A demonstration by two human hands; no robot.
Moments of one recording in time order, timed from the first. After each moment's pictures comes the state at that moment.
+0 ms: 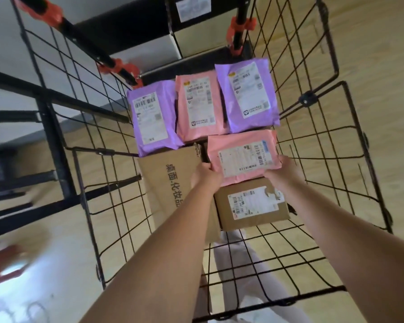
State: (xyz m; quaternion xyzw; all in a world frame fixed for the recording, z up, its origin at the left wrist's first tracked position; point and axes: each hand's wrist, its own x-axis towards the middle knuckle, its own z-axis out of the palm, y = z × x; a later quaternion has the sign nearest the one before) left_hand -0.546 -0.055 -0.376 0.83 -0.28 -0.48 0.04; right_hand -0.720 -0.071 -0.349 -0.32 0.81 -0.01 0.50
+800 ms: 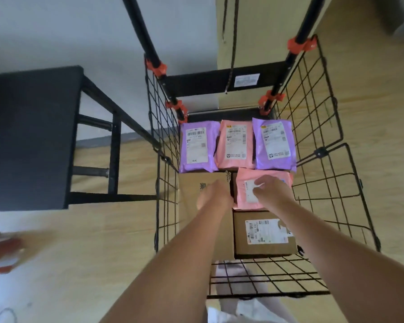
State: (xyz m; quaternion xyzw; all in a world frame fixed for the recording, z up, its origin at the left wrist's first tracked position) left_hand -0.491 -0.045 -0.250 0.81 -0.36 -0.46 -0.05; right_hand -0.635 -0.081 -0.239 -0.56 0.70 0.08 0.43
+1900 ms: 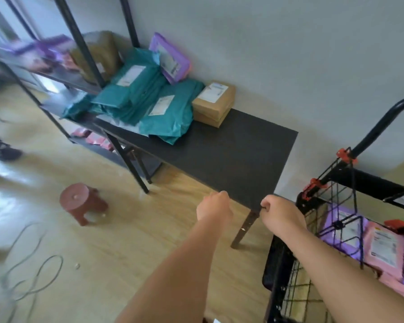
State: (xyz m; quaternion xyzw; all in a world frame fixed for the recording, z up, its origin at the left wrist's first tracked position) left_hand -0.085 0.219 -0.090 0.89 -0.35 -0.25 0.13; right_hand -0.211 0.115 -0.085 -0.86 0.48 0.06 0.17
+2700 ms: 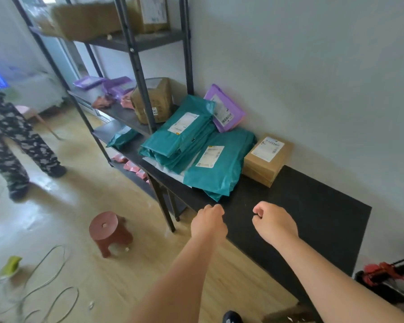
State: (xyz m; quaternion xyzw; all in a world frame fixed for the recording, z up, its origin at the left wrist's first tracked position) left_hand 0.123 0.222 -0.062 0.93 -0.28 -0.20 0.15; right_hand 0.026 0.093 -0.052 -0.89 0.39 0.03 0.22
